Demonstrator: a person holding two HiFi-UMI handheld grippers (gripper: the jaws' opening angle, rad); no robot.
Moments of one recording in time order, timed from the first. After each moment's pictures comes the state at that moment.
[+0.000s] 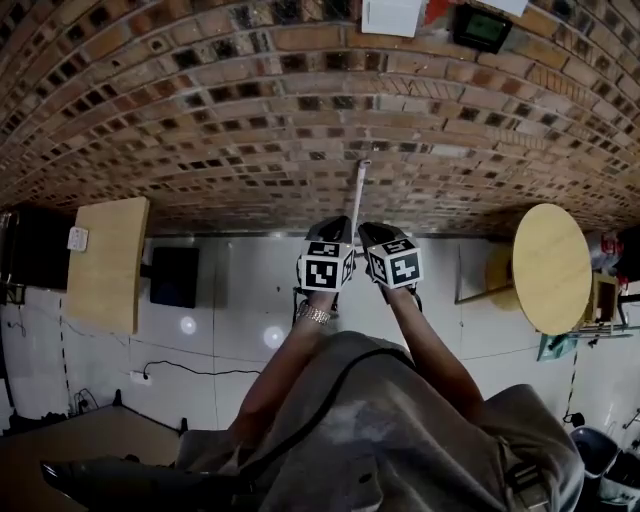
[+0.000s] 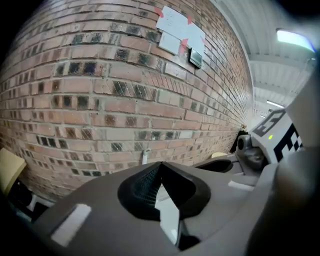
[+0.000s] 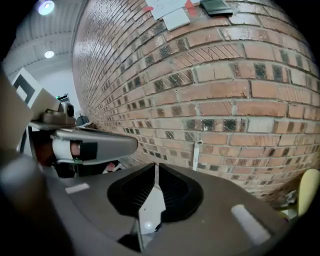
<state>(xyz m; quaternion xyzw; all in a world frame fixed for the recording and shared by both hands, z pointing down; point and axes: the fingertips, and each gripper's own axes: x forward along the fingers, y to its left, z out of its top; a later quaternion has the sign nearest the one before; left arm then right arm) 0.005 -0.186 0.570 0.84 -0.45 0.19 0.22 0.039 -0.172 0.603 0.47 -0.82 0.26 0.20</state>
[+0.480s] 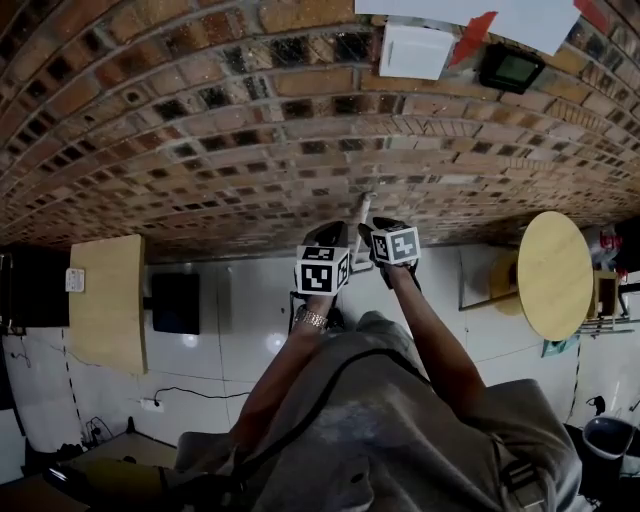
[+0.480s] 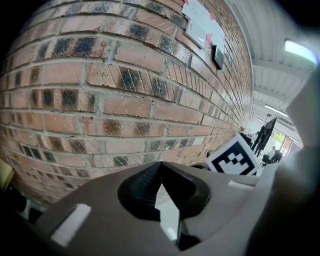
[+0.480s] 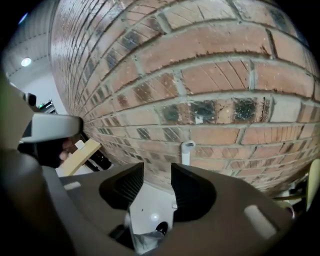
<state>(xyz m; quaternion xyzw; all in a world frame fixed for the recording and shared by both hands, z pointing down) -0.013 -0.295 0.576 0.85 -0.42 0.20 0.25 0.055 -0.313 0.677 0.48 -0.78 0.34 0.23</state>
